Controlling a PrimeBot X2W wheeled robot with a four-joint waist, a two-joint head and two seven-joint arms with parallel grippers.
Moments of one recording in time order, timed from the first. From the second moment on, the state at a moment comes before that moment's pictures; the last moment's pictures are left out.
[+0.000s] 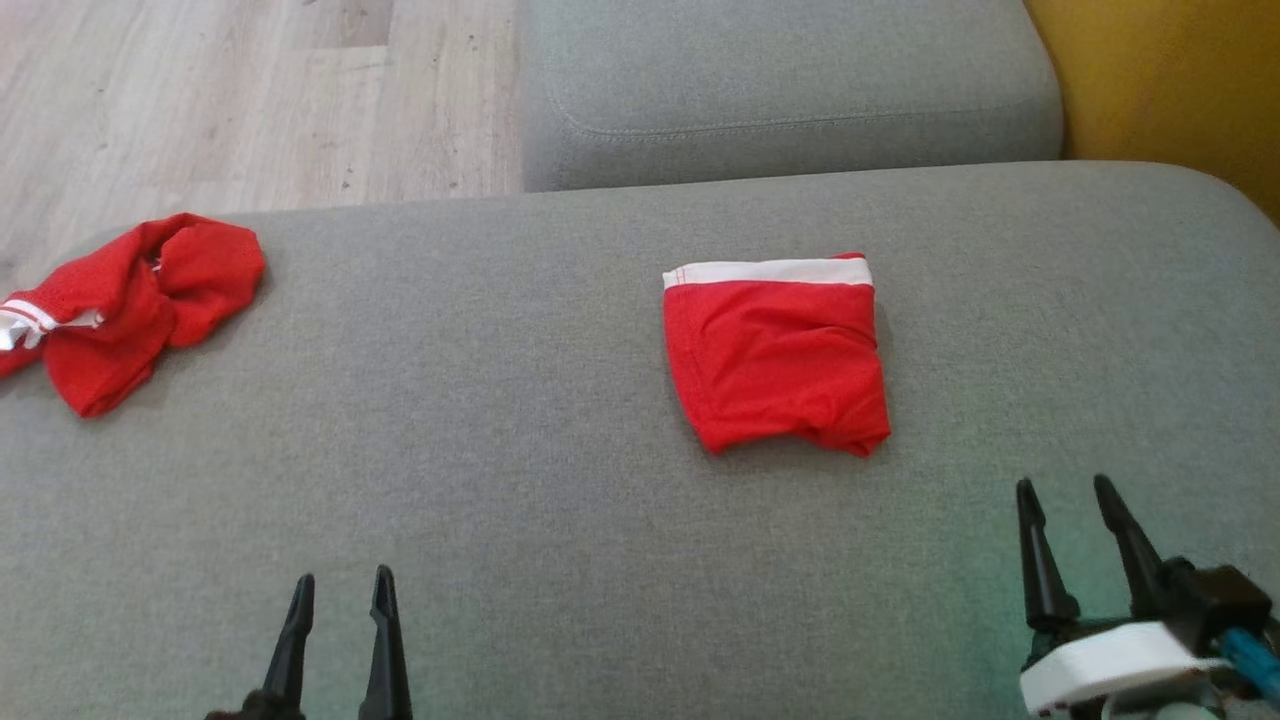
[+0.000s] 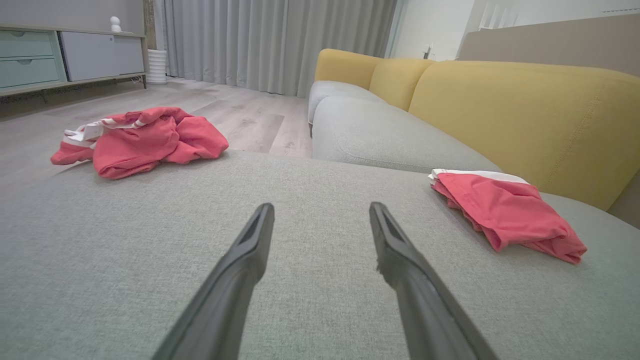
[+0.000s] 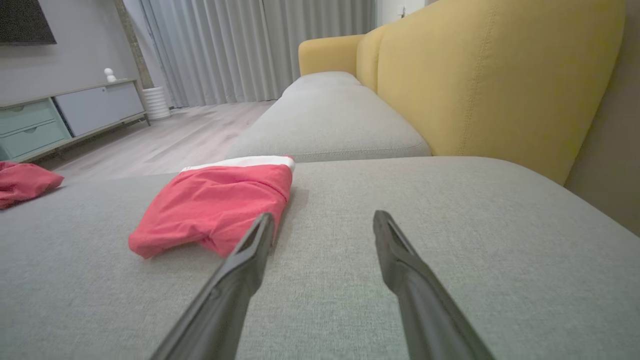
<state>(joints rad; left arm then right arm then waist) 0.21 0.05 -0.10 0.13 -0.24 -0.04 -0.26 0.07 -0.13 0.01 0.28 0.17 0.12 -0.24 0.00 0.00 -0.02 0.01</state>
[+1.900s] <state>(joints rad) 0.02 0.05 -0.18 0.13 -0.20 -0.07 -0.26 -0.69 -0.31 -0.15 0.80 0.29 0.12 0.39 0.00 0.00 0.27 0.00</state>
